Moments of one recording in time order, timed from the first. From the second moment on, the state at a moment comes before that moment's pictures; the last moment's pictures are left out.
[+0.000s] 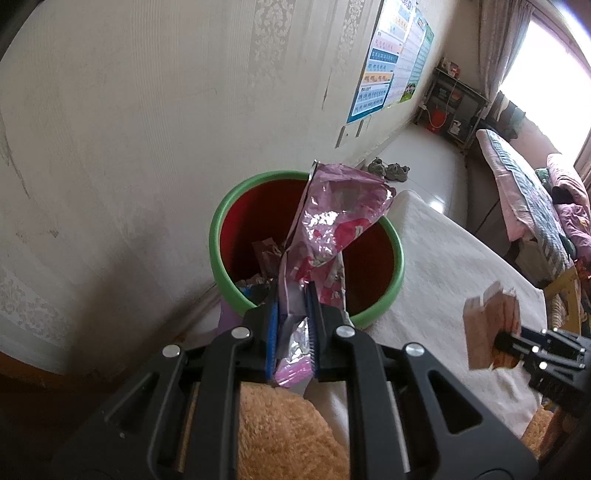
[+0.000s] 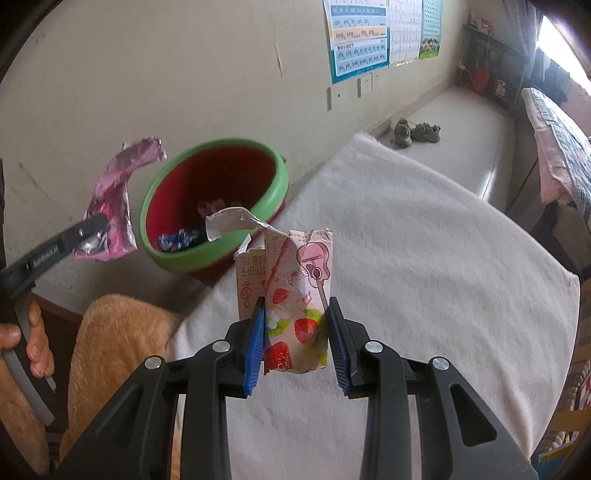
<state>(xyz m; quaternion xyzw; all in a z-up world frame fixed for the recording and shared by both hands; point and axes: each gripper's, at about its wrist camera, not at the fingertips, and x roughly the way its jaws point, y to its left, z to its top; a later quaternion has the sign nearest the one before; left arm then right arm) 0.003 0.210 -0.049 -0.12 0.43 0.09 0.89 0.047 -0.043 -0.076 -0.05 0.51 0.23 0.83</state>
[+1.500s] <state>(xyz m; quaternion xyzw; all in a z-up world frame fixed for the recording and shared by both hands) 0.067 0.215 -0.080 -0.06 0.47 0.10 0.88 0.109 0.018 -0.064 -0.03 0.49 0.25 0.83</state>
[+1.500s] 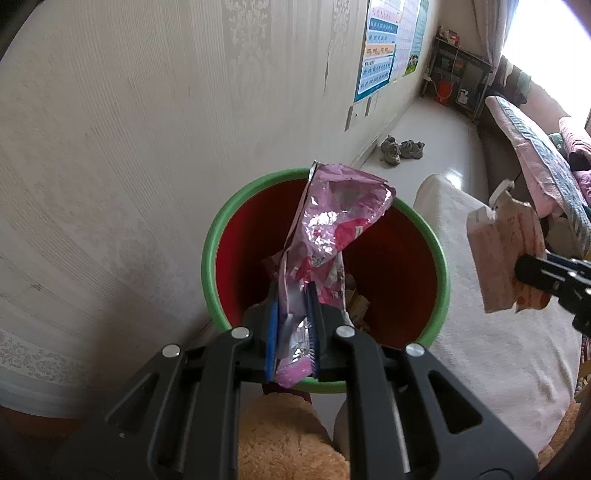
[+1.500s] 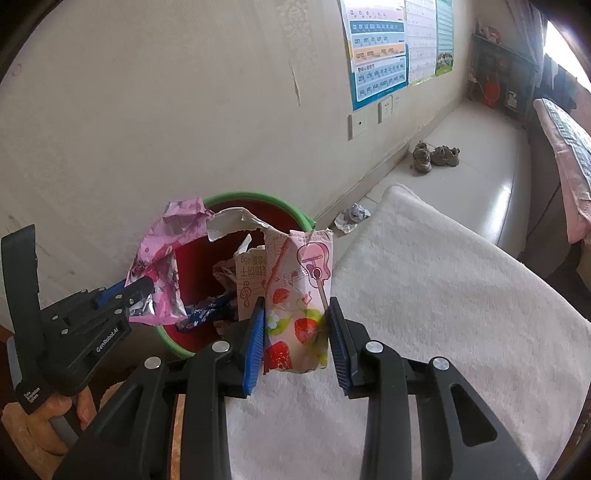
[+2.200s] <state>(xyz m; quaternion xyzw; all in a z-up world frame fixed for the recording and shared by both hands) 0.075 0.216 -0.090 -0.05 0.48 0.11 0.87 0.119 0.031 -0.068 -0.05 0.49 0.26 0.83</state>
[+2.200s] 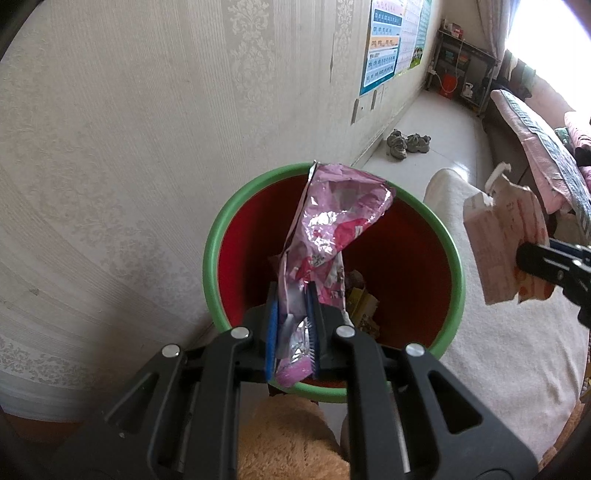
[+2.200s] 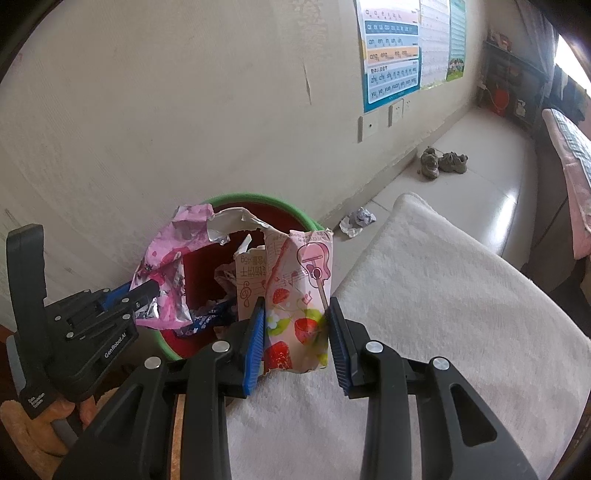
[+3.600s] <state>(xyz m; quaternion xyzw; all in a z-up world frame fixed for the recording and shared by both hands) 0.039 0.191 -0.059 -0.10 0.45 0.10 0.88 0.094 -0.036 -0.070 -0.02 0.47 0.22 0.86</state>
